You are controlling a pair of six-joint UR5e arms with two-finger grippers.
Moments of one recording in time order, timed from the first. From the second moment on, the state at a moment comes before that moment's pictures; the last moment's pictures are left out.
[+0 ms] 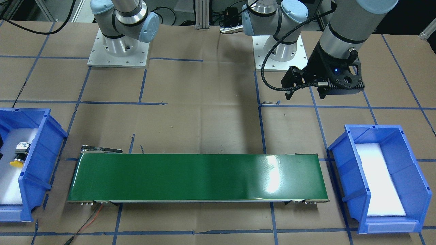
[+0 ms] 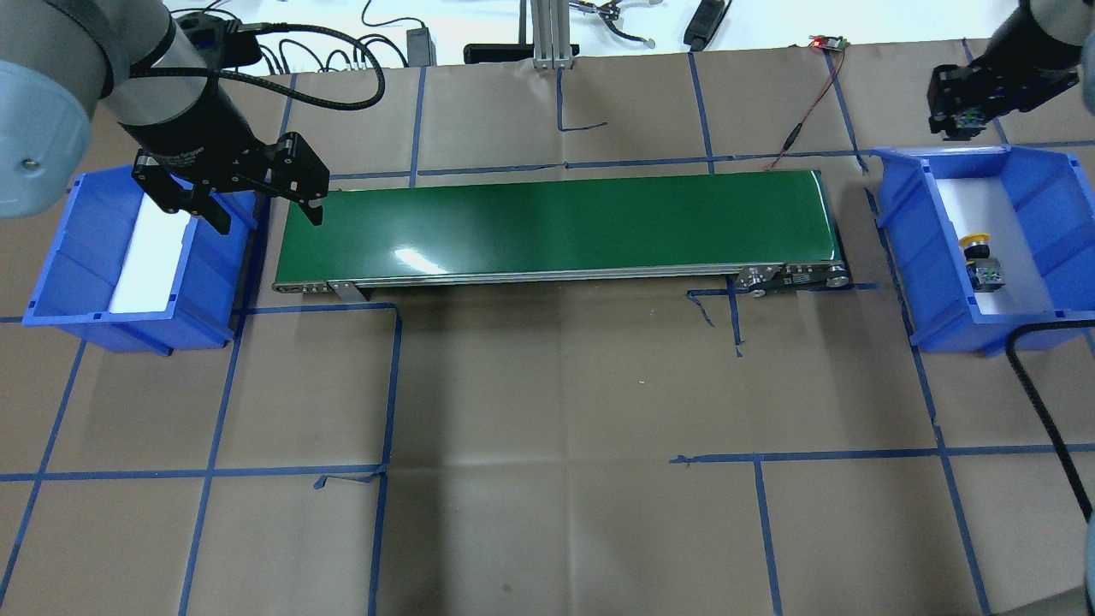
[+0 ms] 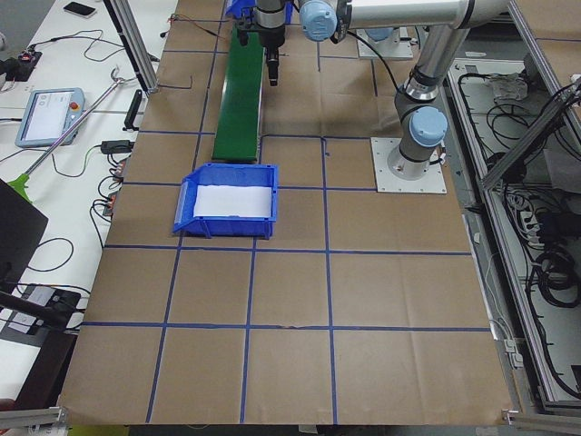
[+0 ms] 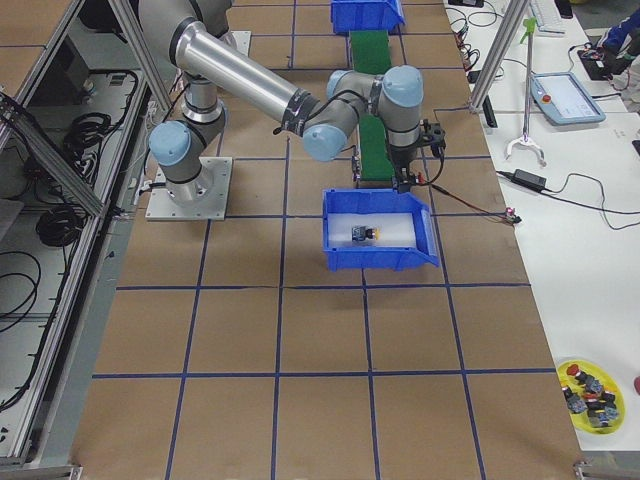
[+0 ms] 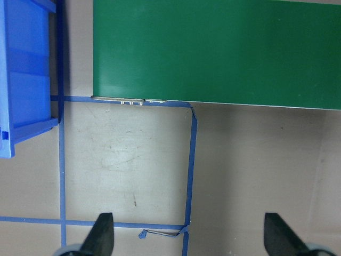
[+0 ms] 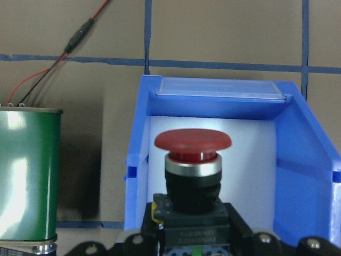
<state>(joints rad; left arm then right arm) -1.50 -1.58 -1.61 -1.54 1.56 0.01 1.08 -1.27 1.56 -2.03 -1.51 -0.54</state>
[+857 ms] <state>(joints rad) -1.50 -1.58 -1.61 -1.54 1.56 0.01 1.05 -1.07 1.58 -2.18 -1.53 -0.65</state>
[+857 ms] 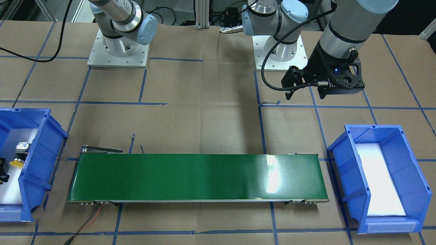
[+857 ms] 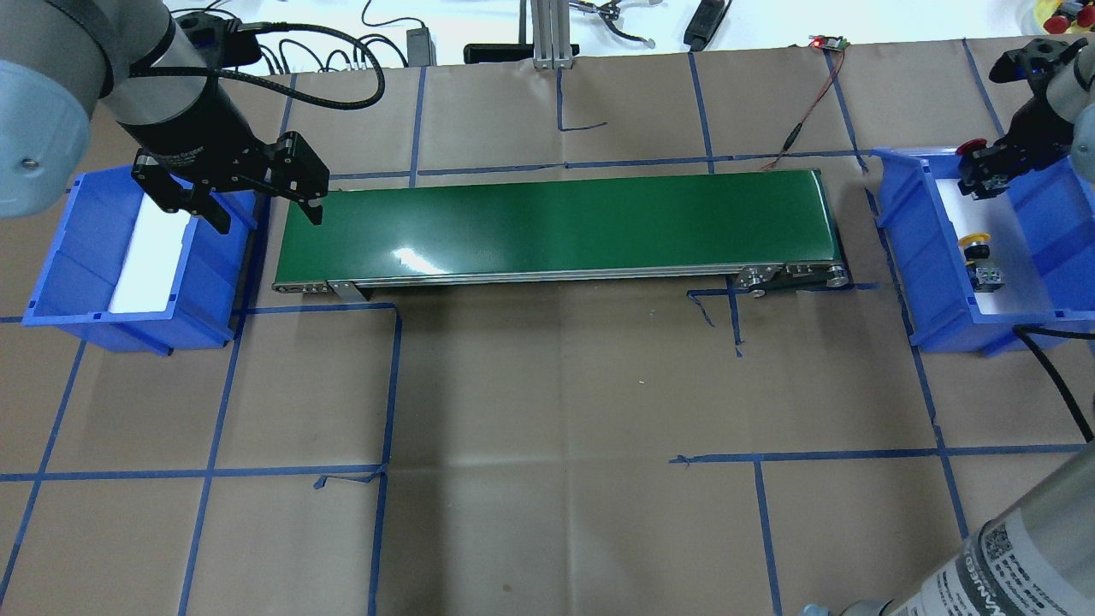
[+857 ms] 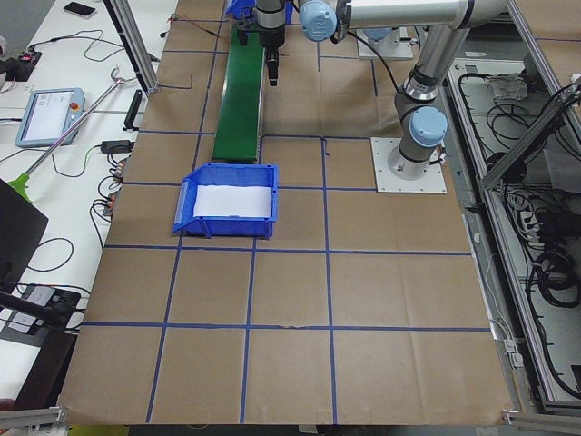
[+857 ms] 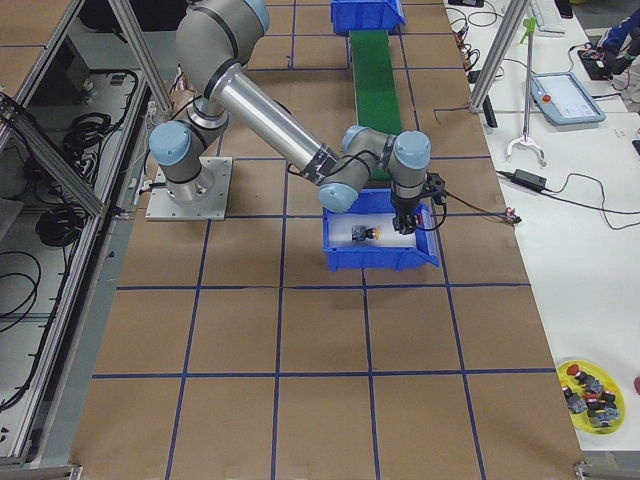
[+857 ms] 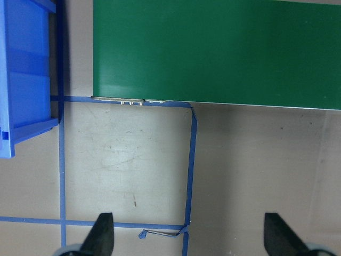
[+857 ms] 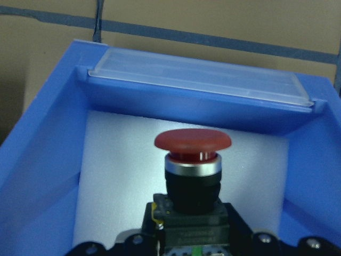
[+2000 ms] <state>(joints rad) -1.50 -1.58 -1.61 -1.54 1.56 0.01 1.05 -1.06 1.63 -2.28 -1.54 -0.64</state>
